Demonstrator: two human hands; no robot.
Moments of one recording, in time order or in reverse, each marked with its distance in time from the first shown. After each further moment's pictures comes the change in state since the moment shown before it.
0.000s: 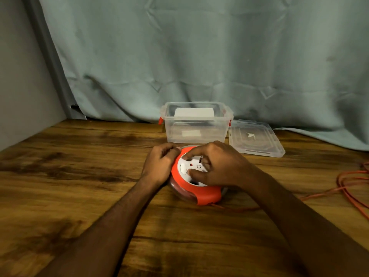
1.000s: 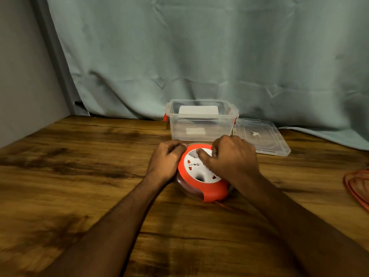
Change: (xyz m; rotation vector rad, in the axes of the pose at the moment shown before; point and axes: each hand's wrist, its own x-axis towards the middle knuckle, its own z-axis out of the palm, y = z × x) left_hand 0.000 0.002 0.003 0.030 0.022 -0.050; right_hand 0.004 -0.003 0.018 -0.239 0.284 0.364
